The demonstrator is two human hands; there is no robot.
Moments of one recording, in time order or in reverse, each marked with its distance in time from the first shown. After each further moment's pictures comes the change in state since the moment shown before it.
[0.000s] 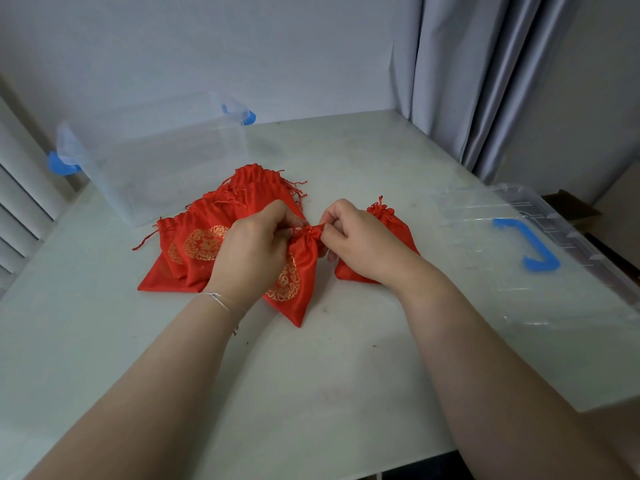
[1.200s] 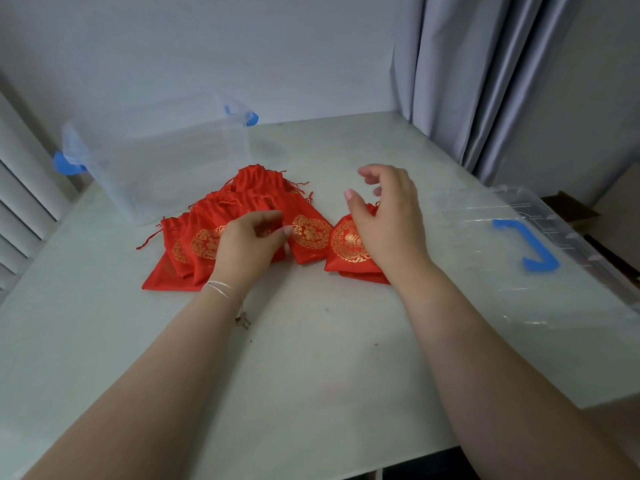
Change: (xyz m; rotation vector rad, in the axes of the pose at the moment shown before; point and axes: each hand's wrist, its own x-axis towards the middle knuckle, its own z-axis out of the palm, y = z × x) left_hand 0.006 -0.020 0.006 -0.204 0.025 -0.476; right_hand 0.003 0.005 -0.008 -0.121 0.677 -0.046
